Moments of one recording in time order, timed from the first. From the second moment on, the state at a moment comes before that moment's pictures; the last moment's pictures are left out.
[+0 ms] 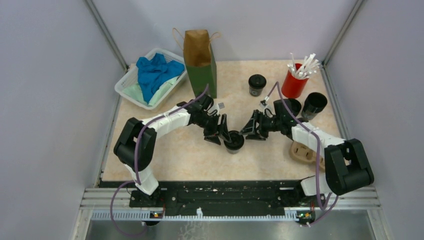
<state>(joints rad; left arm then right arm) -0.59 1.74 1.15 -0.51 0.70 -0.56 0.32 1.41 0.71 -0.11 -0.78 0.71</state>
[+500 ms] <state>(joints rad) -0.59 1.74 1.20 -0.58 0.60 -0.54 0.33 1.48 0.68 -0.04 -0.79 0.71</state>
